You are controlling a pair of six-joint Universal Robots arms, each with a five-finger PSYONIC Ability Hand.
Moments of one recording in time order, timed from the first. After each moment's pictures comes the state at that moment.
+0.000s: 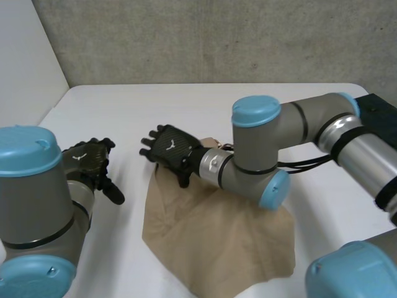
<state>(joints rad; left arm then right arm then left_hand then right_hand) 4.20 -1.81 -1.71 3.19 -1.96 3.06 2.27 -0.47 0.48 0.26 1.03 2.43 0.23 0.23 0.23 0.23 0.06 0.20 0.22 0.21 0.23 0.06</state>
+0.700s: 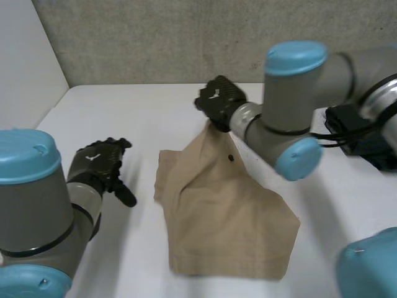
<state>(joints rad) 4.17 -1.80 -1.72 3.19 -1.86 3.05 2.19 -0.62 0.43 0.39 1.39 2.36 0.23 0.22 0.22 0.22 0.05 0.97 1.18 1.18 1.19 0.99</state>
